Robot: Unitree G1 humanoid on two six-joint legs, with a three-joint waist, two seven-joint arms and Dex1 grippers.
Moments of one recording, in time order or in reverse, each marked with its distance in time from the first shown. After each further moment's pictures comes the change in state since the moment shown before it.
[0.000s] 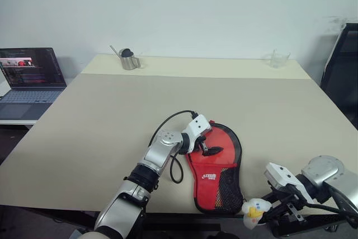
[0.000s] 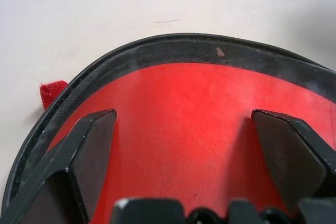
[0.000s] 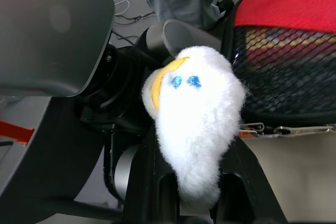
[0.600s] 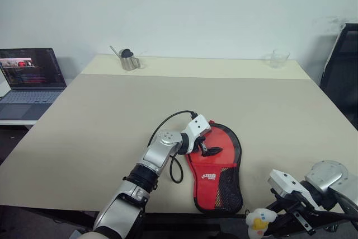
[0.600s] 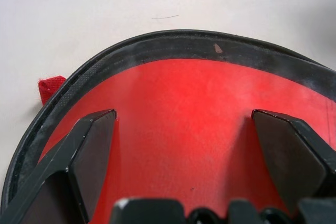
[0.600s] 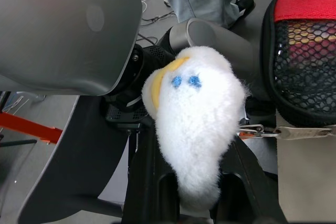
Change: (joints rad) left arm 0.004 0.008 -0.003 -0.020 0.000 0.027 -0.004; right arm 0.044 -0.058 0.003 -0.049 0.058 0.000 0.005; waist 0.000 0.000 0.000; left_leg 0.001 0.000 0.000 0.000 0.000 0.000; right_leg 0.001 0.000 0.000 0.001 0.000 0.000
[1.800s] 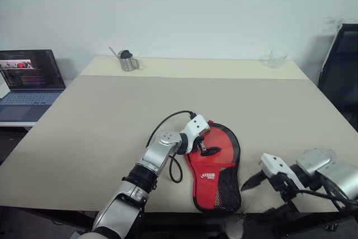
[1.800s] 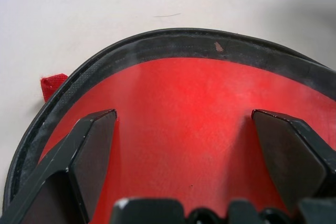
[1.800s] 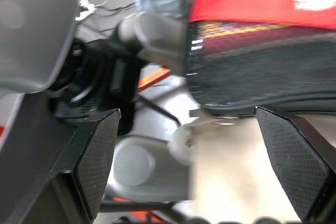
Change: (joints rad) left arm 0.006 0.006 0.005 -0.008 -0.001 0.014 0.020; right arm -0.249 0.112 0.056 0.209 -0.124 0.022 -0.028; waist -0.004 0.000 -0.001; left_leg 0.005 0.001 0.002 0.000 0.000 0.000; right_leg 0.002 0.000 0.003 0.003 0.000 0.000
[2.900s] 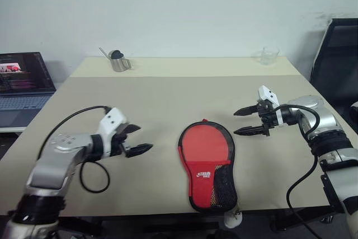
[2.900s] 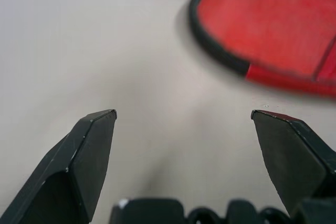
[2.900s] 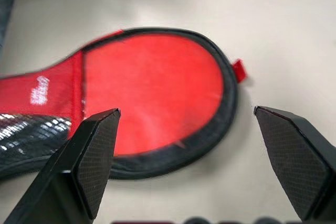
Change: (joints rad) left arm 0.444 0.644 0.490 -0.598 -0.313 0.321 -0.177; right arm -0.644 0.293 -0.062 0.941 -0.232 -0.324 -0.019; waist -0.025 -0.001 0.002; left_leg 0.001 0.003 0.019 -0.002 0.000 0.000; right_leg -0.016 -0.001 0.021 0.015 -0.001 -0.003
